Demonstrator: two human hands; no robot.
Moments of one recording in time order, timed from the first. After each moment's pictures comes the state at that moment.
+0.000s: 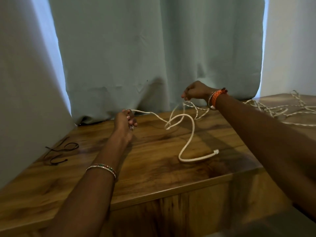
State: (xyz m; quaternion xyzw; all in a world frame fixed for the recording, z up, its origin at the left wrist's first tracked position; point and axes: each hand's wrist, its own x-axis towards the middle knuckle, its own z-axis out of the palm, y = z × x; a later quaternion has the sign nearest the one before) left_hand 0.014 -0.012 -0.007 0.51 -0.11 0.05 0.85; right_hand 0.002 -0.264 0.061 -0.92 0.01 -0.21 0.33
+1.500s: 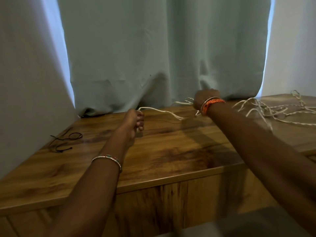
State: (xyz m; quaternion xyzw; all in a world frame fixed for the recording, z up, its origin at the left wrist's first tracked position) left_hand 0.008 -0.011 -0.018 0.66 -0.09 -0.06 0.74; right_hand -0.064 -0.220 0.038 -0.96 0.16 -0.21 -0.04
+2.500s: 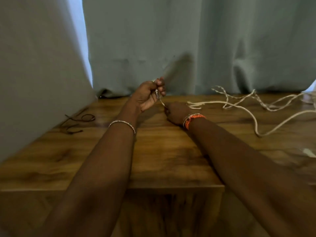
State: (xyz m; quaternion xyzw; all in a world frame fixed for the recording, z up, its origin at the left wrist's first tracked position) left_hand 0.062 -0.012 0.001 0.47 -0.26 -0.10 0.84; right_hand 0.050 -0.140 -0.042 -0.98 -0.13 -0.17 0.04
